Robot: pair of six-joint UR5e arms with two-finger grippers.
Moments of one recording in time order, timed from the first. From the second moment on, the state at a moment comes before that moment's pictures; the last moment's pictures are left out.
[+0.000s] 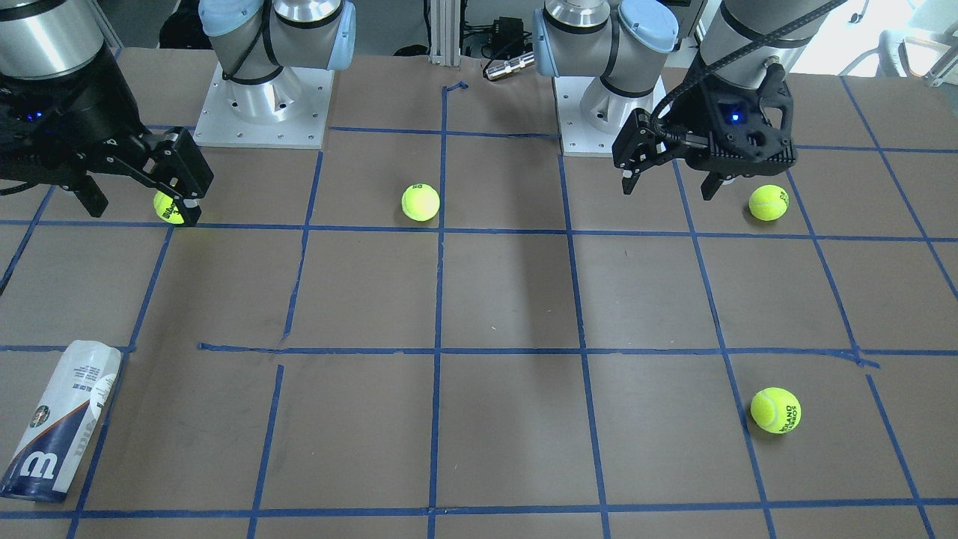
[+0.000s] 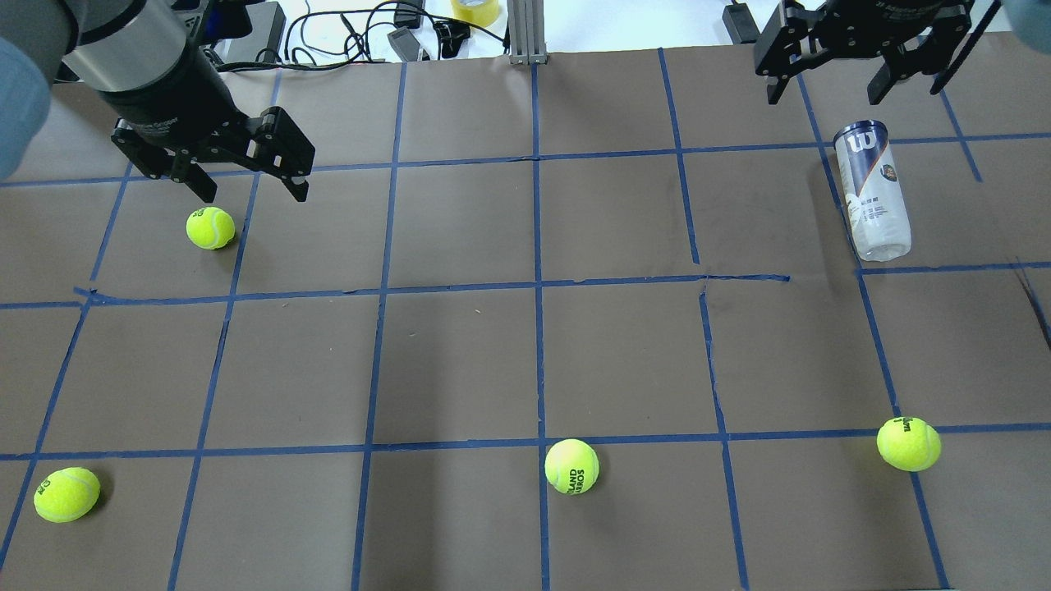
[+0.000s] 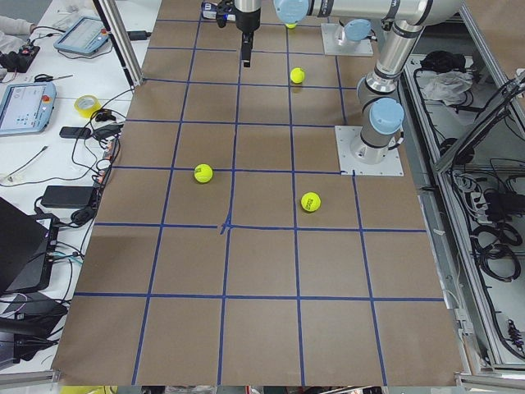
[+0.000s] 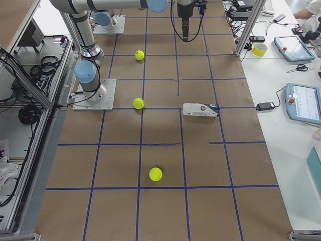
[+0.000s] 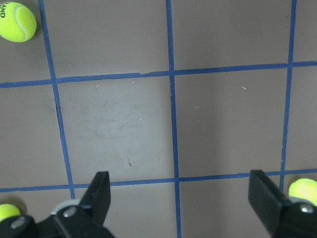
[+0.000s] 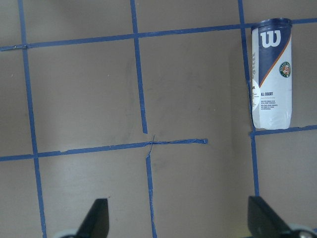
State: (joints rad) left arm -1.53 -1.56 -1.55 -1.59 1.56 0.08; right arm 1.51 -1.51 1.43 -1.62 -1.59 0.02
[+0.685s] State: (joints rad) left arm -1.53 -1.56 -1.55 -1.59 1.56 0.08; right arm 1.51 -1.51 1.43 -1.61 -1.59 0.02
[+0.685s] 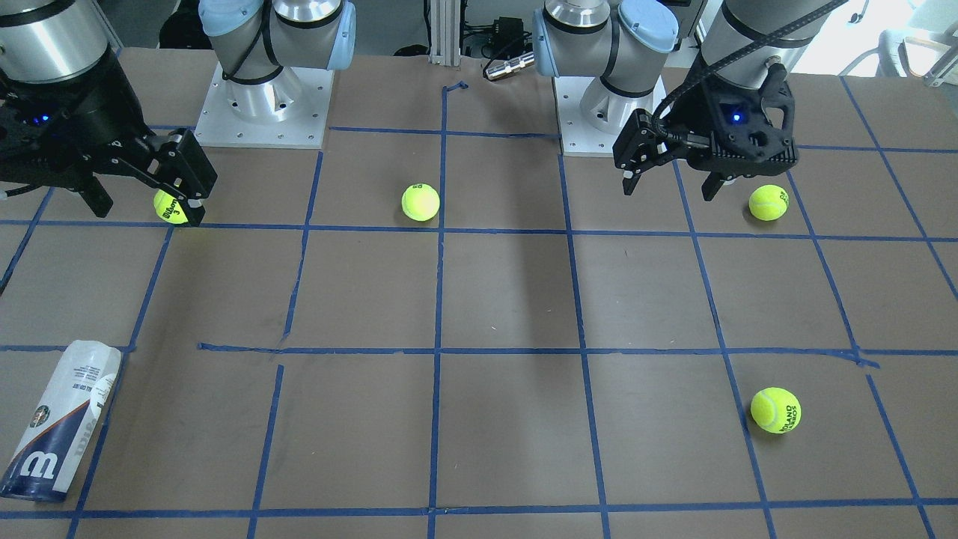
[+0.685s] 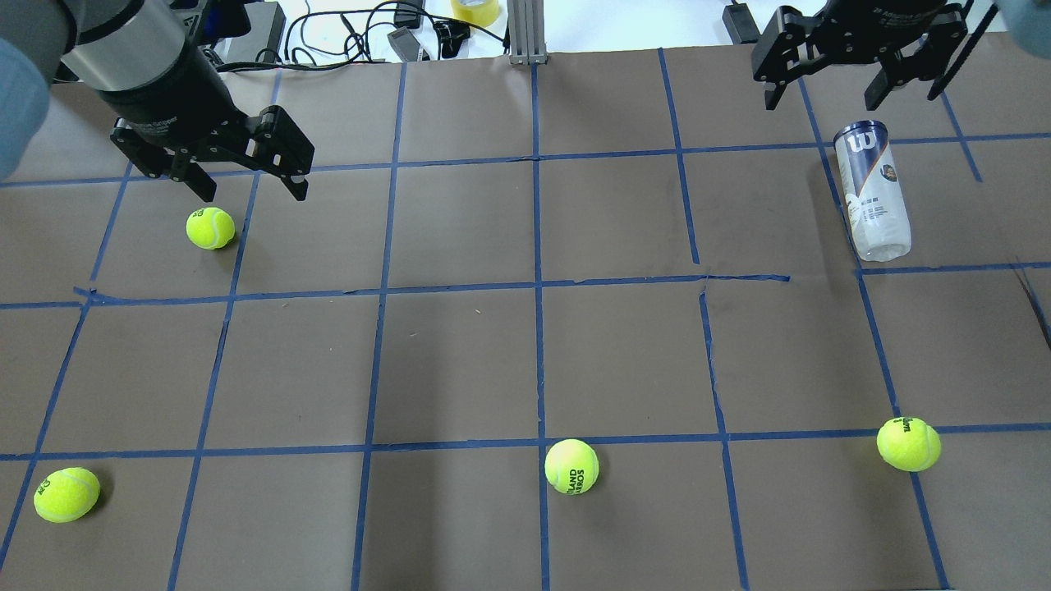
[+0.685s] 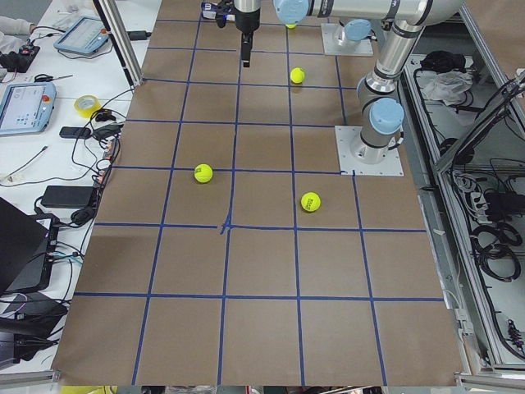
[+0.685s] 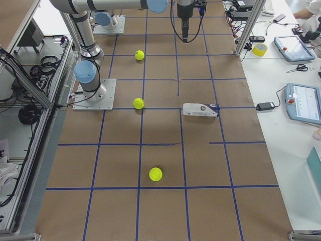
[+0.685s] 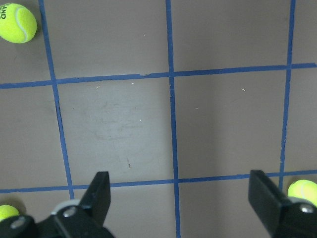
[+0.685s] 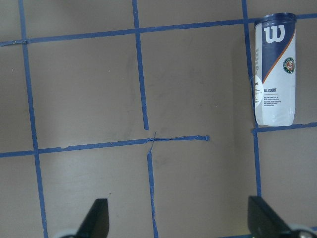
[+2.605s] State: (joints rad) left arm -1.52 -1.56 -1.55 -1.59 1.56 0.09; right arm 1.49 -1.42 1.44 -1.63 -1.60 0.00
